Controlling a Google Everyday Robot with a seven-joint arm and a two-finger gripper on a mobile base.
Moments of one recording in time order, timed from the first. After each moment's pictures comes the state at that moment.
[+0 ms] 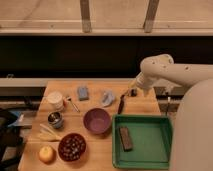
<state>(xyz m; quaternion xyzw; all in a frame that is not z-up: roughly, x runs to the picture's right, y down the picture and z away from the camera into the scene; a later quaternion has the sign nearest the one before) 0.205 0.011 0.804 -0.14 0.15 0.85 0.49</state>
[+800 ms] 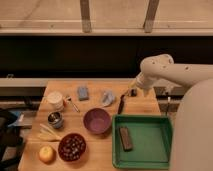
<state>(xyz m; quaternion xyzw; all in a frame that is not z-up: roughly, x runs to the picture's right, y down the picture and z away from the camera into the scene) 0.205 0.011 0.804 -0.14 0.15 0.85 0.49</state>
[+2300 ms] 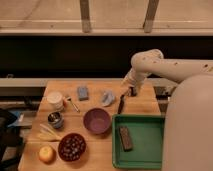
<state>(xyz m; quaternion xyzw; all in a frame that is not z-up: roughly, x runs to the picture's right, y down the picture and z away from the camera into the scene) 0.146 -0.014 0.812 -0.17 0.13 0.80 0.57</state>
